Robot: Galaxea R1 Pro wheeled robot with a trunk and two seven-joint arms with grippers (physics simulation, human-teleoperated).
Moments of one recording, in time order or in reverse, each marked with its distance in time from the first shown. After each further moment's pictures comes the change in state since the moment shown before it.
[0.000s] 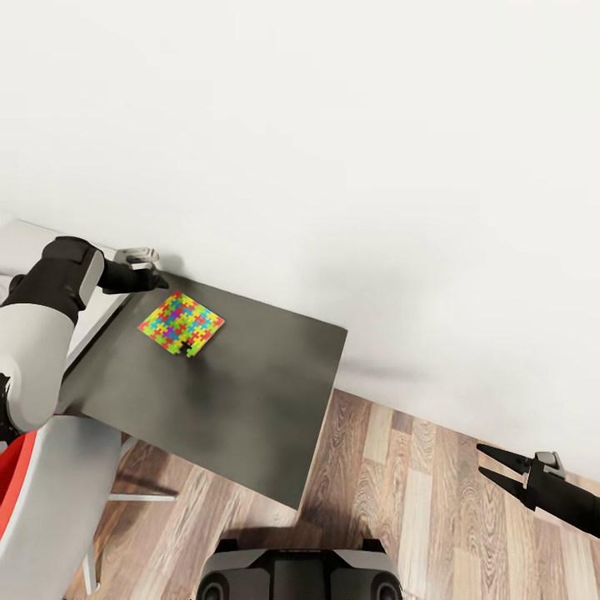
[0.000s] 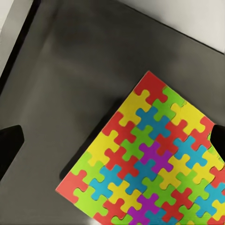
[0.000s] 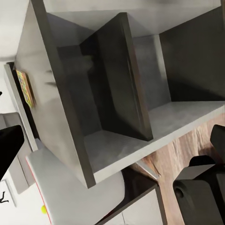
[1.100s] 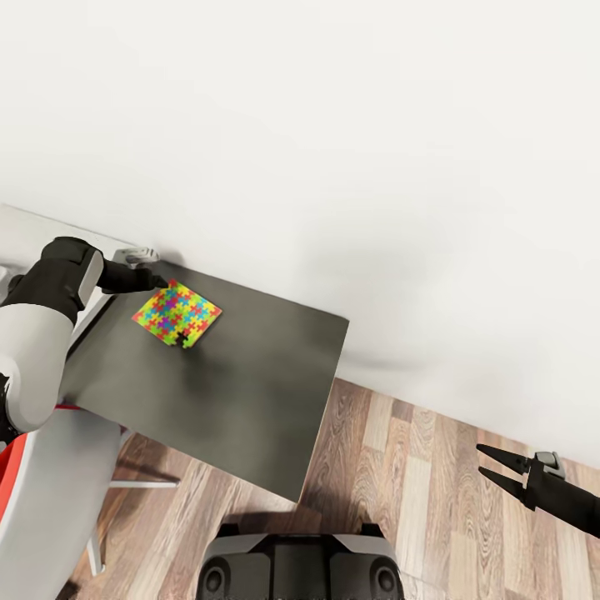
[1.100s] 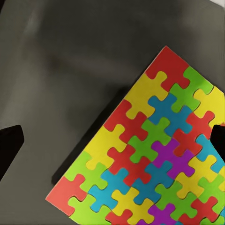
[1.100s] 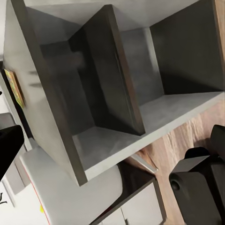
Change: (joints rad) left arm 0.000 0.003 0.000 0.003 0.000 -0.008 -0.002; right arm 0.000 0.000 0.001 0.000 0.000 0.000 0.000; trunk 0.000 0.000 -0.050
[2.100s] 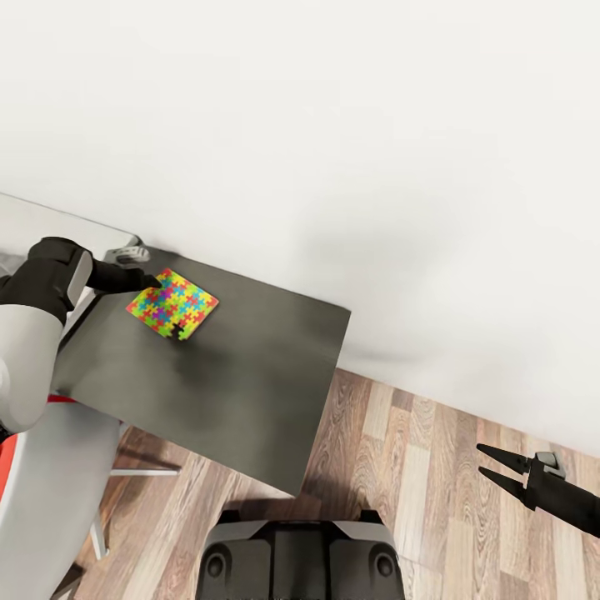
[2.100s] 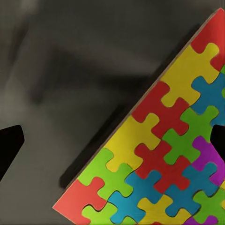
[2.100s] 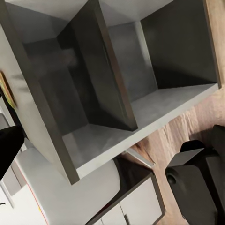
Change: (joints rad) left arm 0.000 0.030 0.006 0.002 0.011 0.000 -0.019; right arm 0.000 0.000 -0.001 0.000 0.000 0.000 0.000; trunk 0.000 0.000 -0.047
